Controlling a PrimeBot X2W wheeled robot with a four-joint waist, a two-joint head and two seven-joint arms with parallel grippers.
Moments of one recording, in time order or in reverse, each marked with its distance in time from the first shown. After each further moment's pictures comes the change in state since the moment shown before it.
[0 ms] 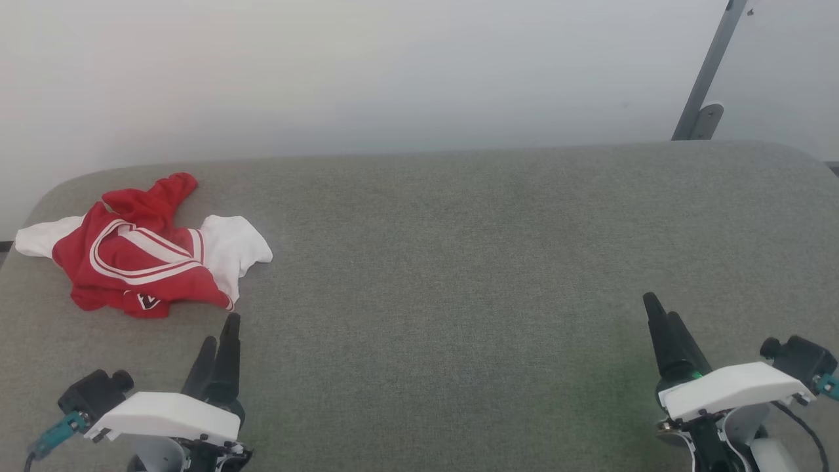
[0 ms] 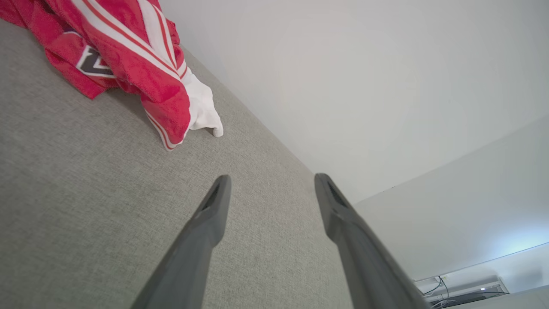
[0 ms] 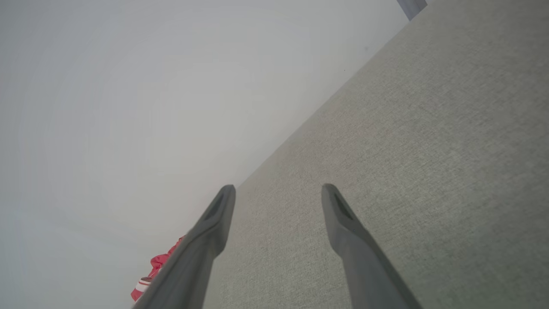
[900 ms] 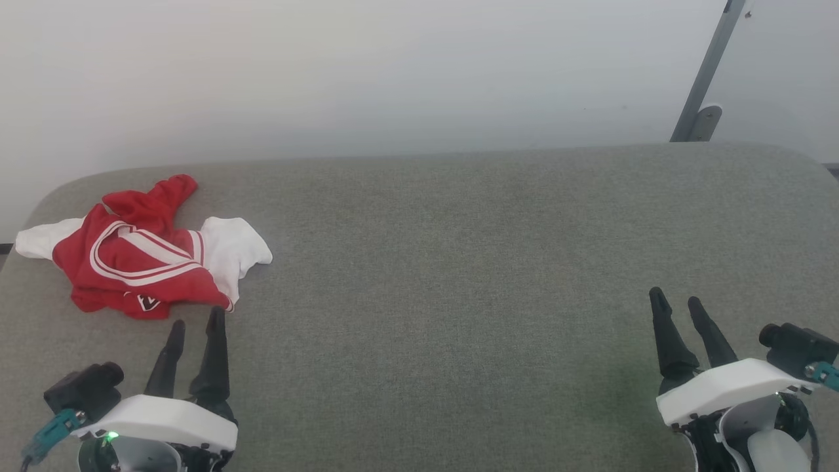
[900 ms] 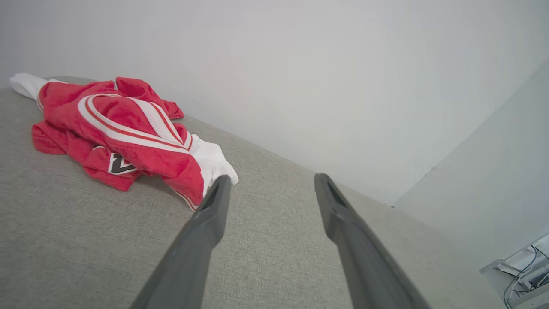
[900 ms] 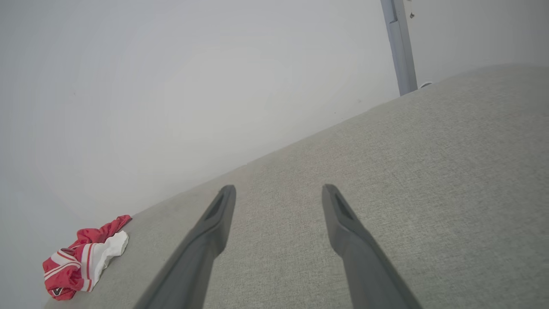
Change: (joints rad) left arm 0.020 0.002 0.053 -0.049 0.371 -0.043 -0.083; right arm -0.010 -0.027 -0.001 -0.005 -0.348 0.000 -0.083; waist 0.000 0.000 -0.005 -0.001
